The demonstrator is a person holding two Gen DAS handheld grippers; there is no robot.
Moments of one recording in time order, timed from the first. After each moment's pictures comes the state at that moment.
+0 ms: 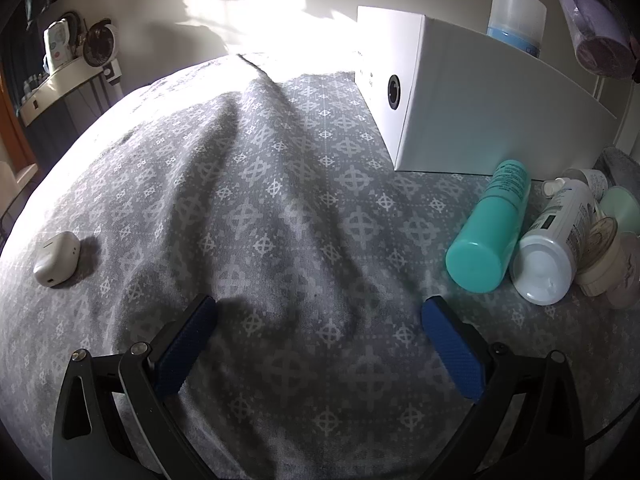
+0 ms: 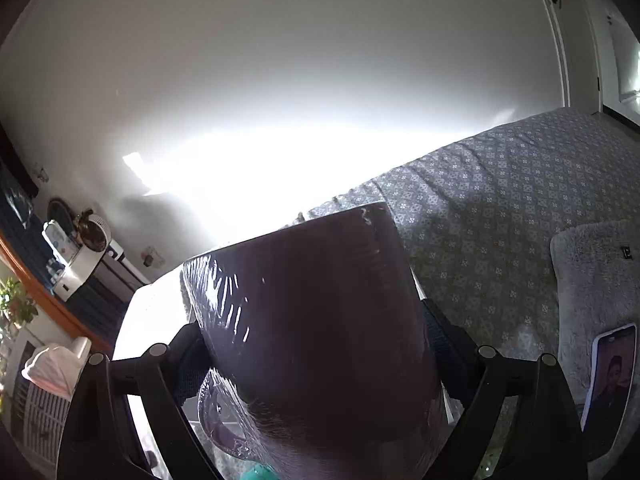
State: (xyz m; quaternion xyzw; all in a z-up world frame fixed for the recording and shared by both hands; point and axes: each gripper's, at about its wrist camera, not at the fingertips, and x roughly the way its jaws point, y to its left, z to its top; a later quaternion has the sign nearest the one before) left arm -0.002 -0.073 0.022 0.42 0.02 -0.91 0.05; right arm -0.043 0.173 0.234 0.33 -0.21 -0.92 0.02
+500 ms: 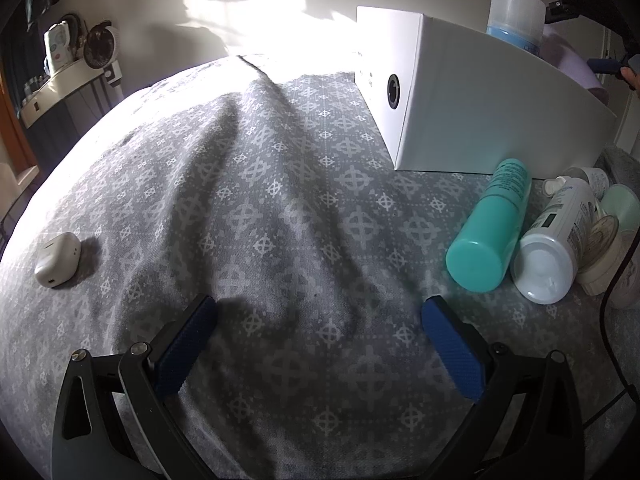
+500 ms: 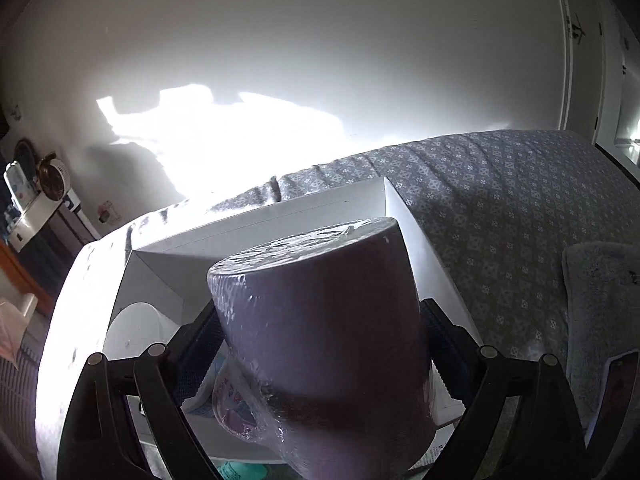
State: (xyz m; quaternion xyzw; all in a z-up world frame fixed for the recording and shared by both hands) left arm -0.002 -0.071 0.022 0.42 0.02 -0.91 0.06; right arm -0.054 0.146 0.205 0.36 -0.09 -0.93 0.00
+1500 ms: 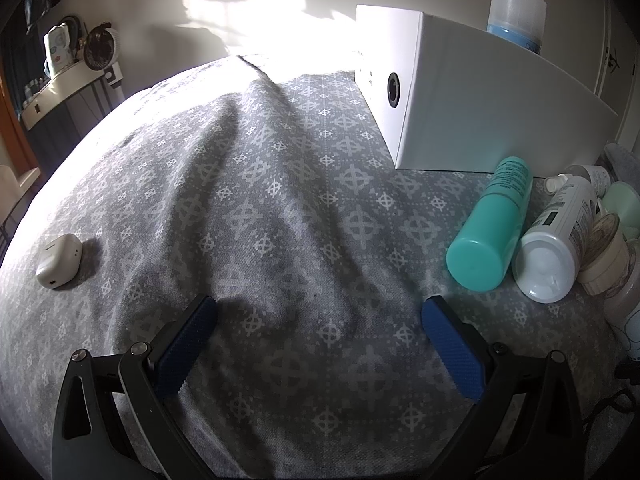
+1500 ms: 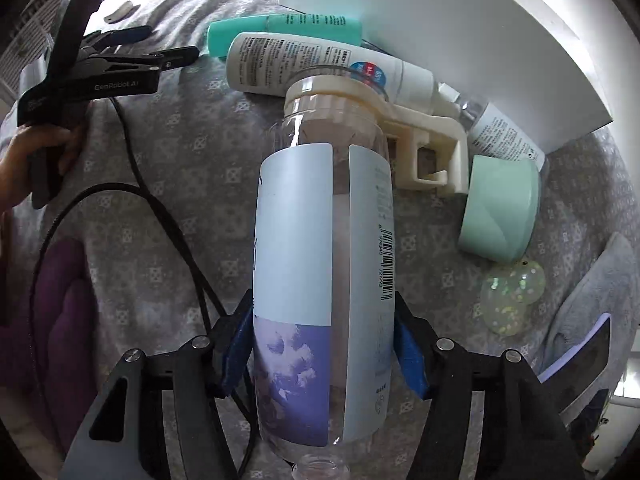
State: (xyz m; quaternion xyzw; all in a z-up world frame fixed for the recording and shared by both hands) left arm -0.001 -0.071 0.022 0.42 0.01 -0.91 0.06; right arm 0.113 0.136 0.073 0.60 0.27 -0.71 0.23
